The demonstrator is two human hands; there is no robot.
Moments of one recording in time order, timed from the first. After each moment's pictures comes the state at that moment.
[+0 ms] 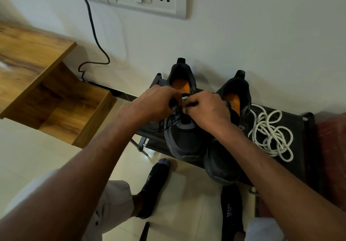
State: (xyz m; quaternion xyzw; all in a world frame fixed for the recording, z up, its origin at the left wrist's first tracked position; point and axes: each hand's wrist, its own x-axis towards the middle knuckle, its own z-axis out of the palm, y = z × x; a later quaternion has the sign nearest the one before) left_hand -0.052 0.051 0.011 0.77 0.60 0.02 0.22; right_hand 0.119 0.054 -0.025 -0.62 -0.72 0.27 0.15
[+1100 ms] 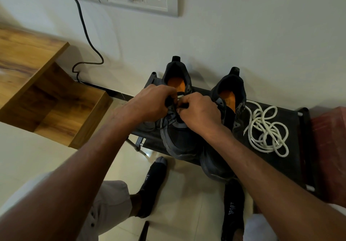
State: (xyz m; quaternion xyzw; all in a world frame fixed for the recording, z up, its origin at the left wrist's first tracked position) left_hand -0.048 0.053 0.008 0.76 0.61 0.01 0.24; right_hand 0.112 0.044 -0.029 -0.63 -0.71 0.29 0.15
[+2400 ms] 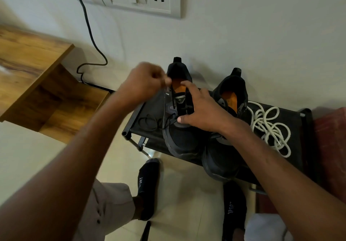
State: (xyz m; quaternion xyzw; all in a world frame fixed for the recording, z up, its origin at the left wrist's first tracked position) left_hand -0.064 0.062 0.035 0.60 0.65 0.28 0.38; right_hand 0.130 0.056 -0.015 -0.56 -0.75 0.35 0.05
